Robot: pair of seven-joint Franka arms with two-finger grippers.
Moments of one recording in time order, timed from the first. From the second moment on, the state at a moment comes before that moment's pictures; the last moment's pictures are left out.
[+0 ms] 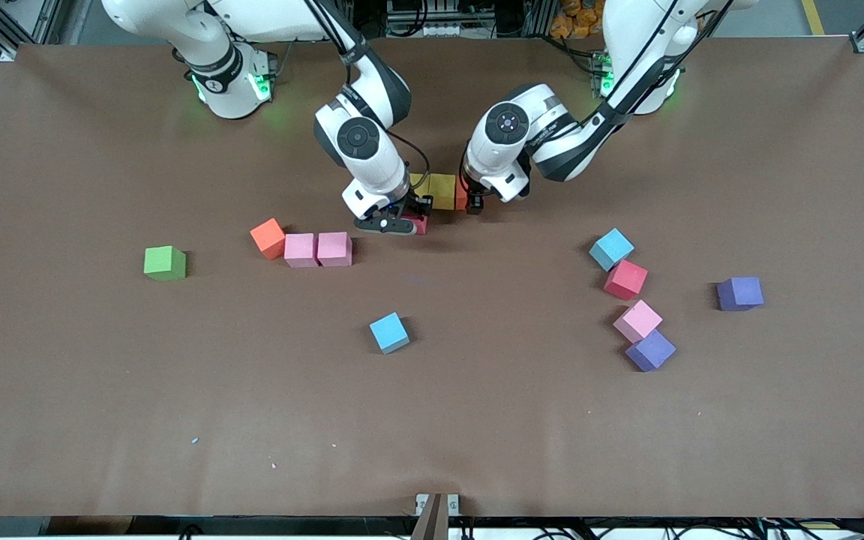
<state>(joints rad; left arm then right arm) -0.20 0.47 -0.69 -2.22 0.12 2.56 -2.49 0.78 0.44 0.07 -2.08 0.27 2.58 0.78</state>
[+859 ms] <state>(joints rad) -0.20 0.36 -0.70 -2.15 0.14 2.37 -2.42 0.78 0.45 0.07 -2.08 0.24 2.59 0.78</state>
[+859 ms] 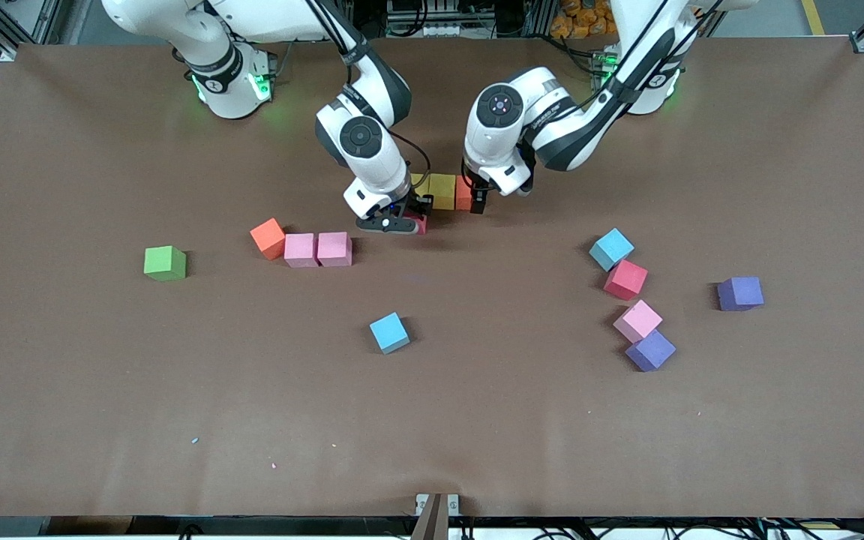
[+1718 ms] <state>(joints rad) -0.18 0.36 -0.54 -1.89 0.20 2.14 -1.86 0.79 0.45 0.08 -2.08 0.24 2.59 0.78</state>
